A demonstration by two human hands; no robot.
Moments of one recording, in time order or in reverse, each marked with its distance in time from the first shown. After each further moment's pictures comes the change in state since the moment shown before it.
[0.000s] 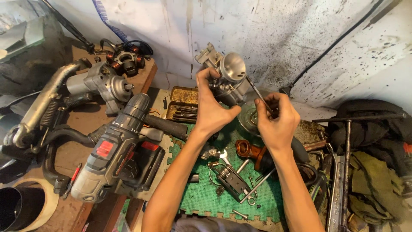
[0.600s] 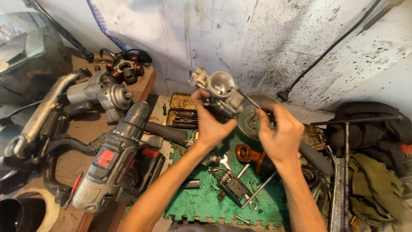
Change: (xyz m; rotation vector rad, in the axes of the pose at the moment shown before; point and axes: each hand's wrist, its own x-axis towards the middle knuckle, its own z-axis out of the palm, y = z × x) left_hand -0.029 -0.024 0.011 -0.506 0.004 -0.190; right_hand 0.001 -0.017 -0.019 -0.229 -0.070 -0.126
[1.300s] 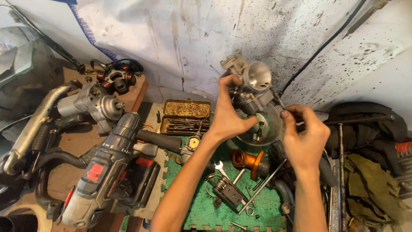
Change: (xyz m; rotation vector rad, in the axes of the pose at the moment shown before) left_hand 0.041 0.016 0.054 0.295 -0.239 0.125; right_hand 0.004 0.037 -0.038 0.053 0.101 0.198
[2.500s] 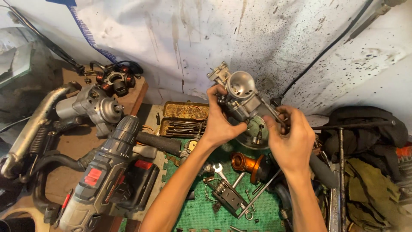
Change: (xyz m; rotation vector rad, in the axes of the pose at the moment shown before) left_hand -0.015 -0.026 -0.013 -0.332 -0.022 -0.143; right_hand 0.005 -0.024 0.014 -0.069 -0.070 0.021
